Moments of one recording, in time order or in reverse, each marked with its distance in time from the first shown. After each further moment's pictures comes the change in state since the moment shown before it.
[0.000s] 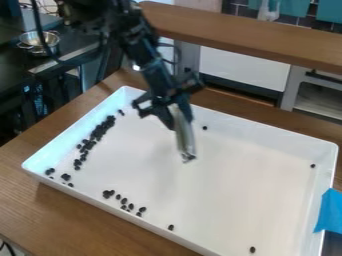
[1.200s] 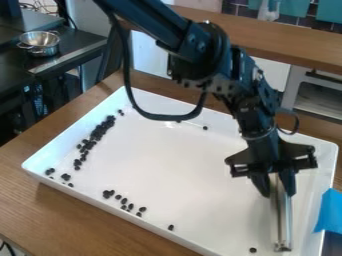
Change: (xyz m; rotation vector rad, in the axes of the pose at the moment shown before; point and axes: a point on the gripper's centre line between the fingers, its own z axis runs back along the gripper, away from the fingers) arm -0.115 -0.079 -0.075 0.016 0.030 -0.315
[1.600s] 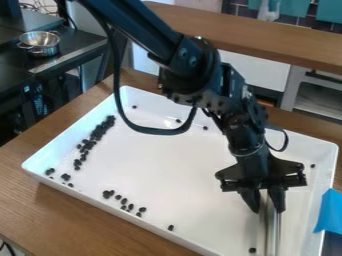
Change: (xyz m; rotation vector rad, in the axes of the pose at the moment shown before) arm -0.015 0.018 -0.009 0.034 0.018 -0.031
